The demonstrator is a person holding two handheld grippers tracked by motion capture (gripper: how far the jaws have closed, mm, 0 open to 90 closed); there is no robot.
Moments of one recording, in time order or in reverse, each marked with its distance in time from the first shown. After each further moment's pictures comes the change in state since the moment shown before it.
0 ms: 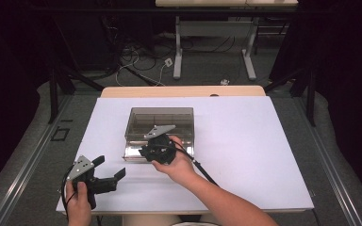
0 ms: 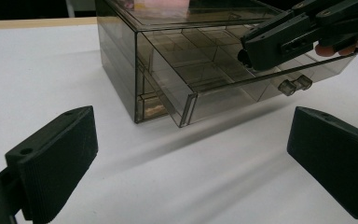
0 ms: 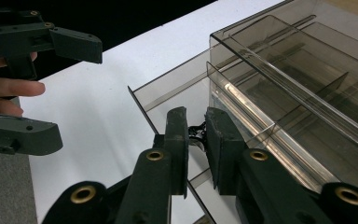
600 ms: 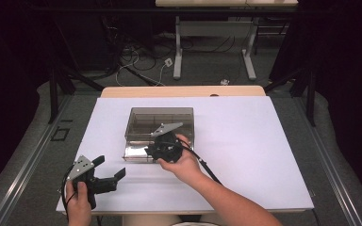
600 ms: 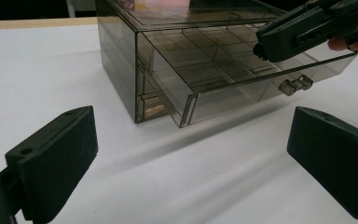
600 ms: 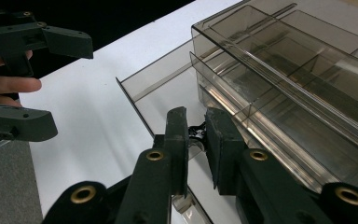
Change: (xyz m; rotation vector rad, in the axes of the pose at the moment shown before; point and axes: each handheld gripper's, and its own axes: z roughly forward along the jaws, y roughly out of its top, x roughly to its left) left arm -0.001 0.000 0.000 0.001 0.000 -0.005; right arm -0.010 -0.003 -0.014 0.014 -0.003 0.049
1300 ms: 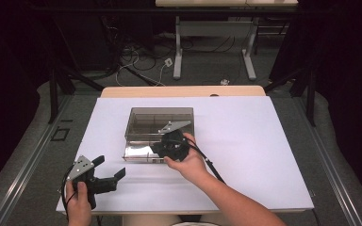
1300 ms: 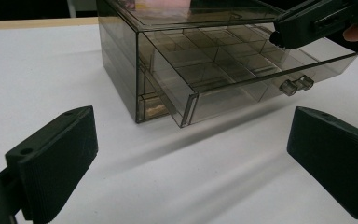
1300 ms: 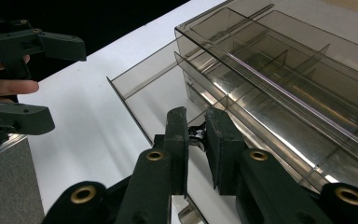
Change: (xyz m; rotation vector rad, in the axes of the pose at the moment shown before) left arm 0.000 0.000 0.000 -0.001 0.002 -0.001; right arm -0.010 -0.002 -0.017 -0.007 -0.016 0.023
